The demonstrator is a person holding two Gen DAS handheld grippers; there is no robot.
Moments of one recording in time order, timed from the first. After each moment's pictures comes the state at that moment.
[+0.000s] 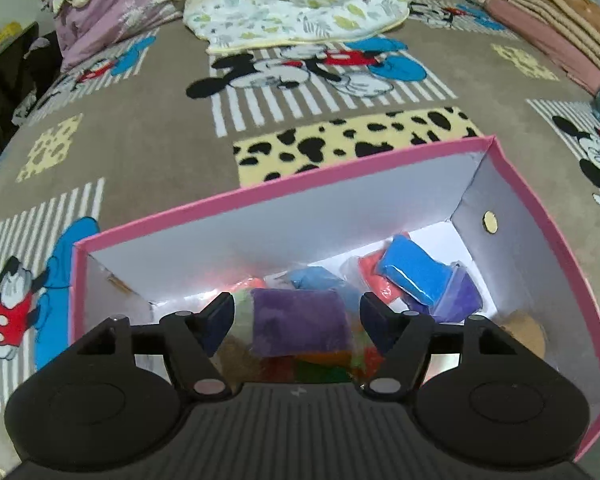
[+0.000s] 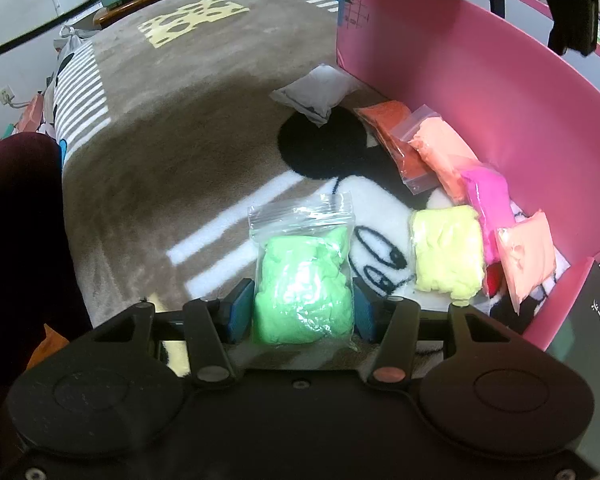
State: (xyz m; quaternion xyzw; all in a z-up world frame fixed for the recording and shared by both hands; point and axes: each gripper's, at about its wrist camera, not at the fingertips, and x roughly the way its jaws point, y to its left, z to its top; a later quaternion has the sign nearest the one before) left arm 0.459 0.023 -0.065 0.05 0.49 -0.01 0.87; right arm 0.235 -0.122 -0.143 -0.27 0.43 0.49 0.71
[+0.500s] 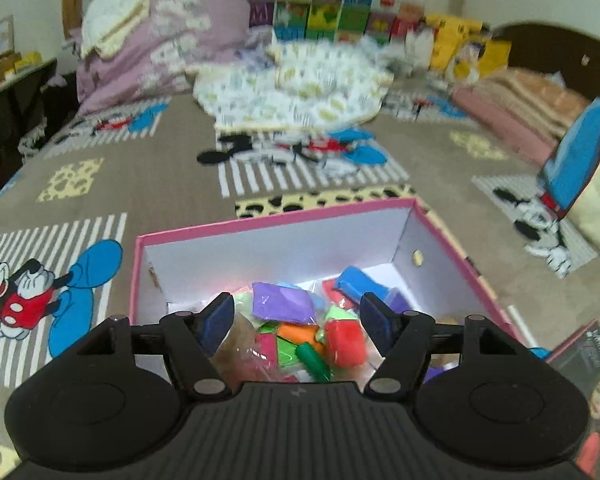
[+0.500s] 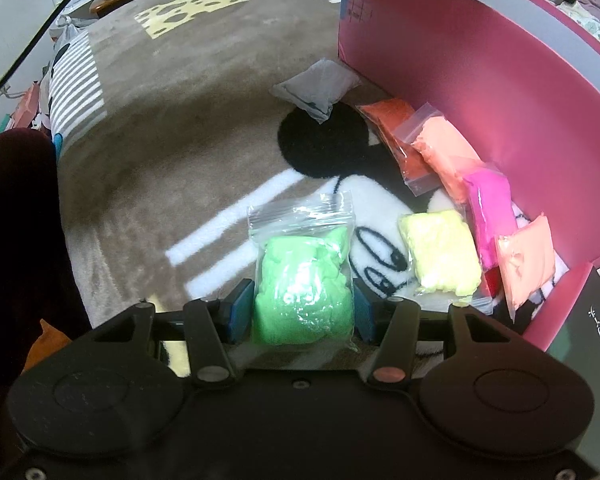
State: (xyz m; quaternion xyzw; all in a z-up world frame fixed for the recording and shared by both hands) left arm 0.350 0.037 -0.010 -0.01 0.36 -0.05 0.93; right arm 0.235 -0.114 -0.141 -0.28 0.44 0.48 0.71
